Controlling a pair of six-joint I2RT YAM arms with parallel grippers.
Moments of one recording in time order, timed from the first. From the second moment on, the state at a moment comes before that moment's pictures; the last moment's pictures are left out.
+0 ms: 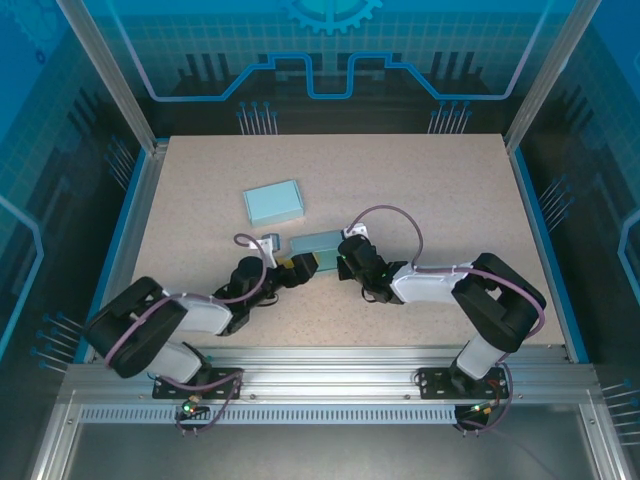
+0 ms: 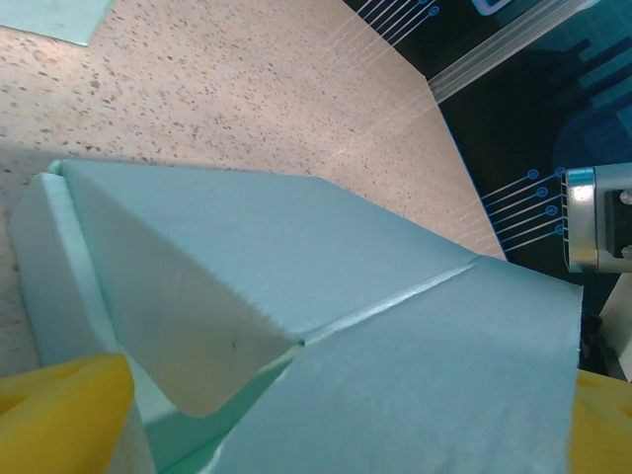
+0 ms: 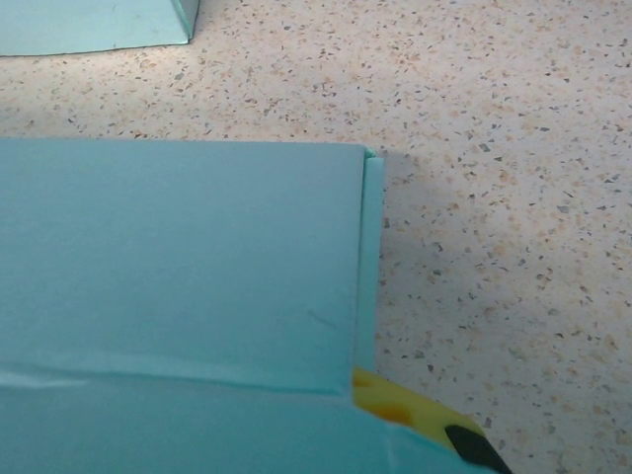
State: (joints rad) left arm -0.61 1.42 0.27 0.85 0.05 -0.84; right arm 0.81 1.64 0.73 0.14 0.37 0.44
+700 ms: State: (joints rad) left arm -0.61 0.77 0.33 0.21 -0.12 -0.71; right arm 0.85 1.56 0.72 0.03 0.34 0.43
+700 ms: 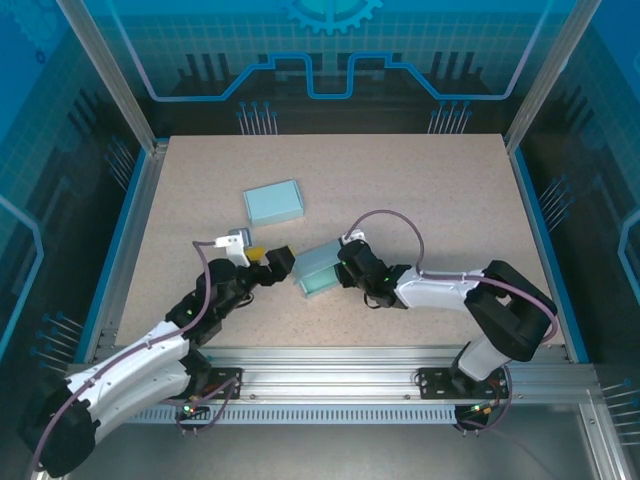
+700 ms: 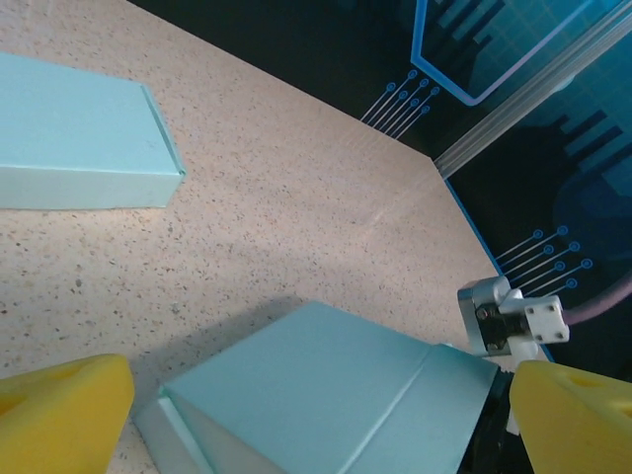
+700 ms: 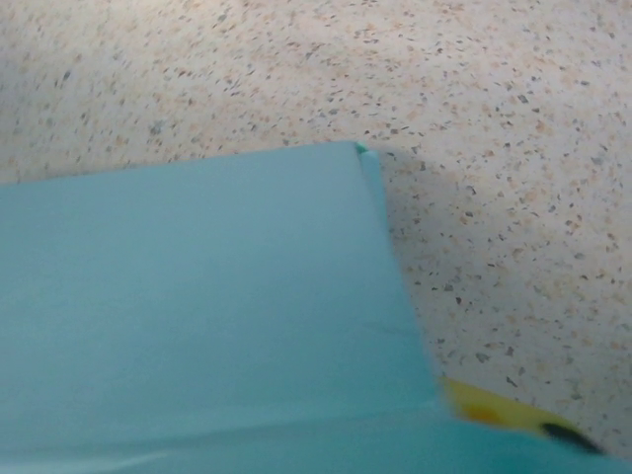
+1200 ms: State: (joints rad) left arm -0.59 0.84 0.45 0.07 -0.18 -0.88; right arm 0.90 1.40 0.71 -0.18 0.33 0.41
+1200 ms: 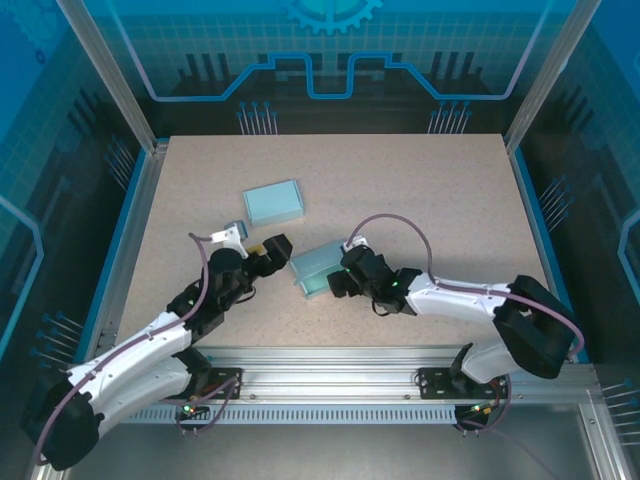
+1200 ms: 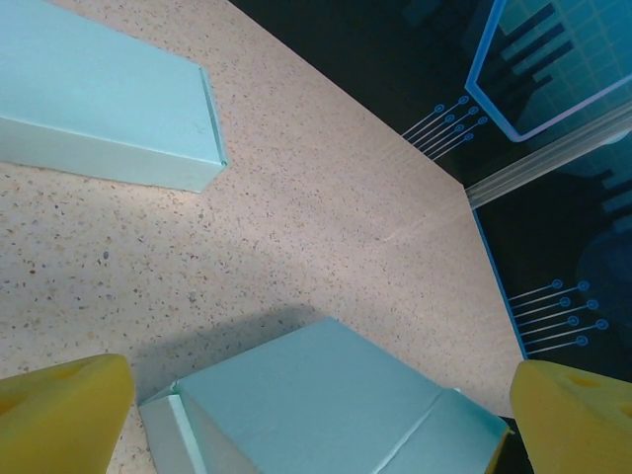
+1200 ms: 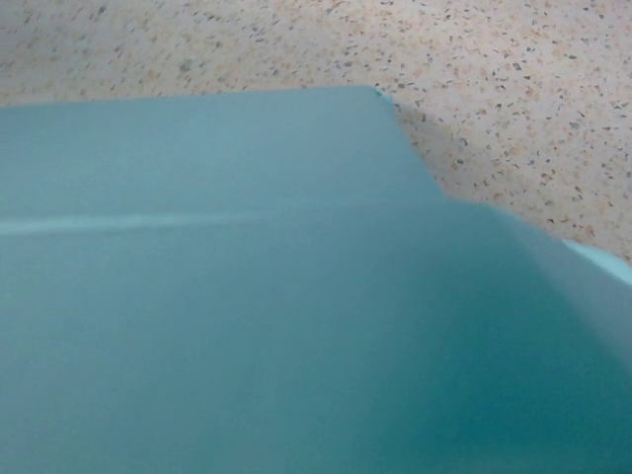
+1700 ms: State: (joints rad) left arm -0.59 1.10 0.79 -0.34 -0.11 -0.67; right arm 0.78 0.96 0.88 -0.57 0.20 0.40
